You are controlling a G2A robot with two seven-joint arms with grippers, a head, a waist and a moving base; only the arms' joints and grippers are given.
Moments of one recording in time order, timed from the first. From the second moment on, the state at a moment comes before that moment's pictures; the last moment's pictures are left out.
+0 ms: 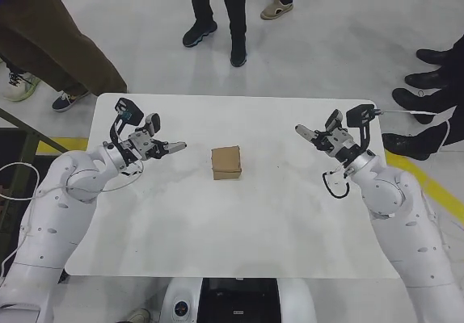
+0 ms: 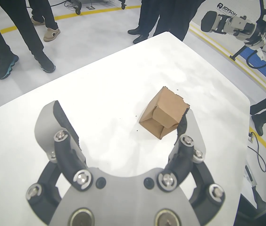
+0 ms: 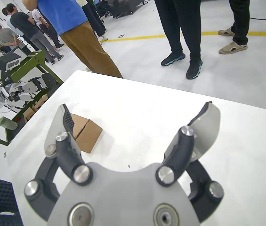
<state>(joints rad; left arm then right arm) 1.21 -0.94 -1.40 -1.48 0.72 -0.71 -0.35 -1.17 -1.13 1.29 -1.51 -0.70 -0.44 0.21</state>
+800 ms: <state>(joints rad) 1.19 -0.95 -1.29 -1.46 1.00 -0.64 -0.40 -1.04 -1.18 1.06 -1.37 -0.27 -0.54 0.55</state>
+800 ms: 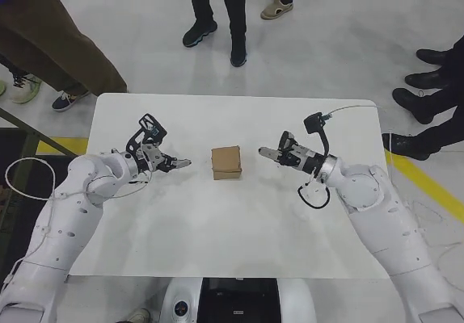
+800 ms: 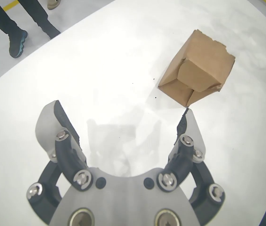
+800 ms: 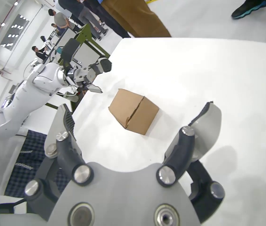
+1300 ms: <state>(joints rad) 1.04 -1.01 -1.09 -1.29 1.07 -0.62 -0.28 -0.91 -1.25 0.85 -1.19 -0.08 -0.52 0.63</state>
